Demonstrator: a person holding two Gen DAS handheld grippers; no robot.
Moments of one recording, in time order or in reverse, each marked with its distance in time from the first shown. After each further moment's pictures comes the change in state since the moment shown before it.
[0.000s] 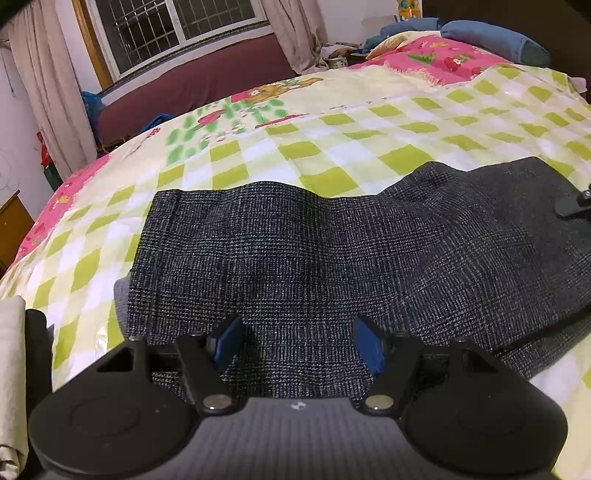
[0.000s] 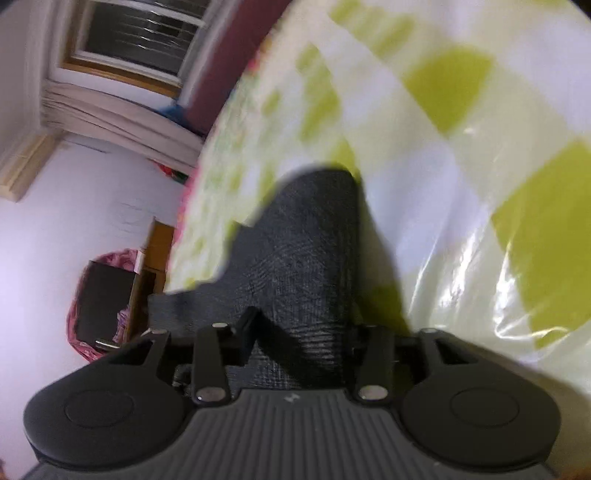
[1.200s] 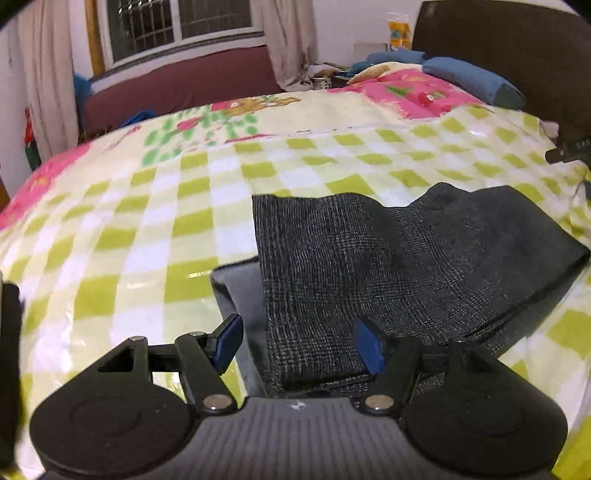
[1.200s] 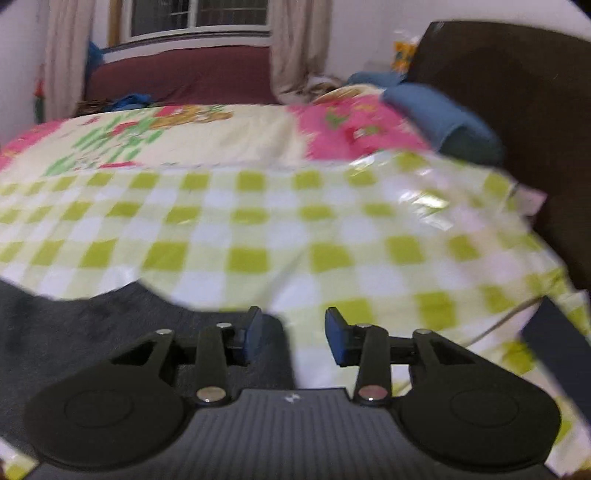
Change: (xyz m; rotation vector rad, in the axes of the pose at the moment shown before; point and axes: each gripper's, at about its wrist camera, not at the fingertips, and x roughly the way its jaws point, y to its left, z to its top) left arm -0.040 -0.025 -0.001 -0.119 -0.043 -0.147; right arm -0.104 0.132 0.023 -0.711 -0.345 -0.895
